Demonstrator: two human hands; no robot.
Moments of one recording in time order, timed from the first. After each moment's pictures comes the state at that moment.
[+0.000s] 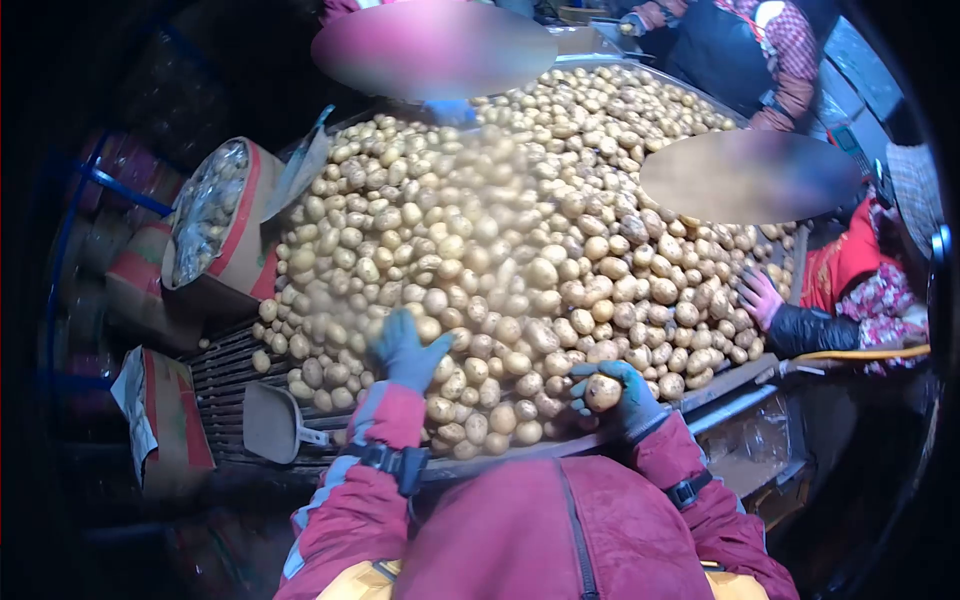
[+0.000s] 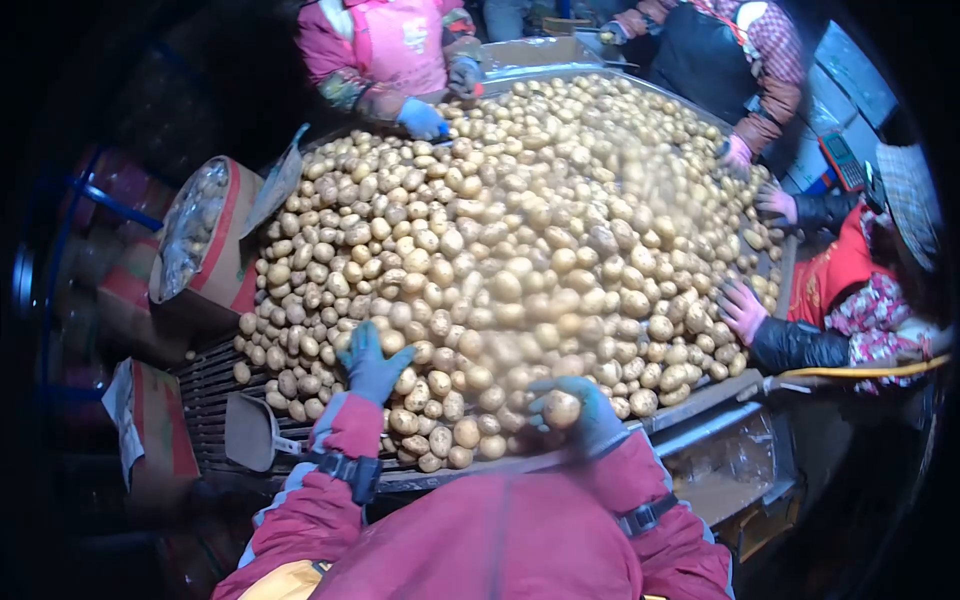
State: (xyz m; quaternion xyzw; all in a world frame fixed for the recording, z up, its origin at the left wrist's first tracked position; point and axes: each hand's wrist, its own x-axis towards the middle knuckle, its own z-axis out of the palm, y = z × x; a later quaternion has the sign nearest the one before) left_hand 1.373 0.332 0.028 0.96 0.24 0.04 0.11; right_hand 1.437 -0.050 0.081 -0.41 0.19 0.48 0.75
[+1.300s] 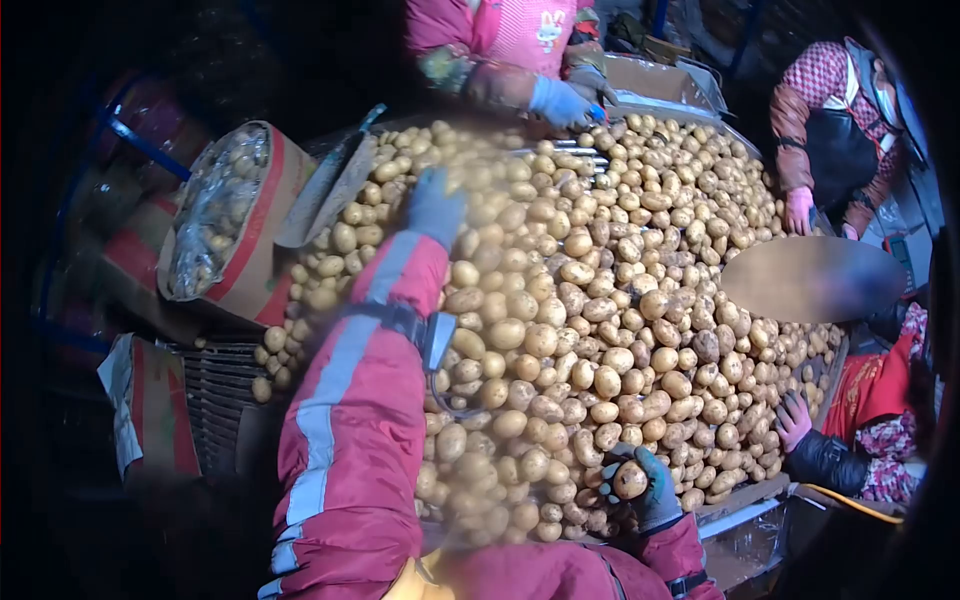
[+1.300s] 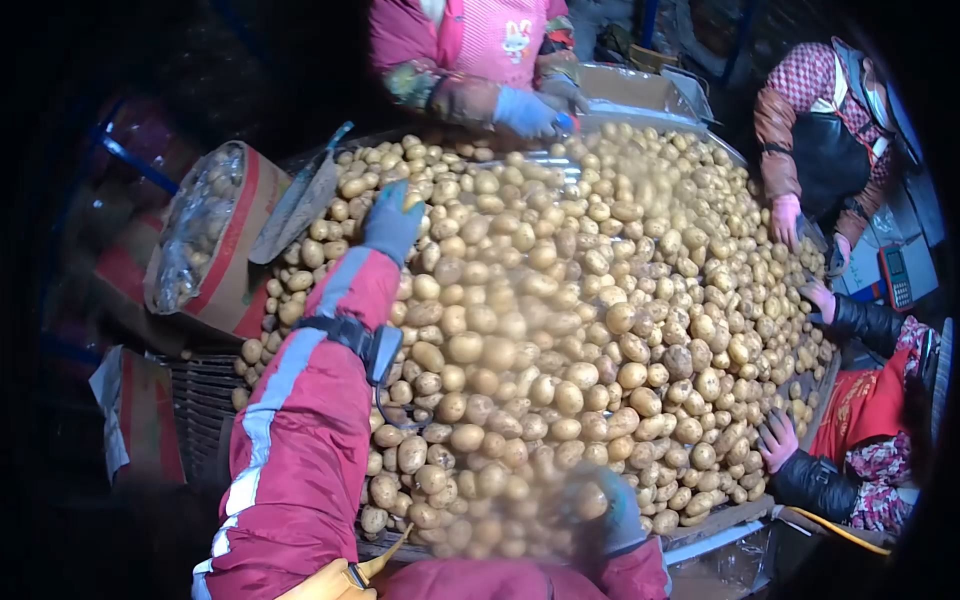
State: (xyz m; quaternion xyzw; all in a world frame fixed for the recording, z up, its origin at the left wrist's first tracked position) left_hand 1.706 0.522 0.048 0.93 0.18 0.26 0.20; right_hand 1.494 0.027 0.104 -0.50 0.23 0.39 0.73
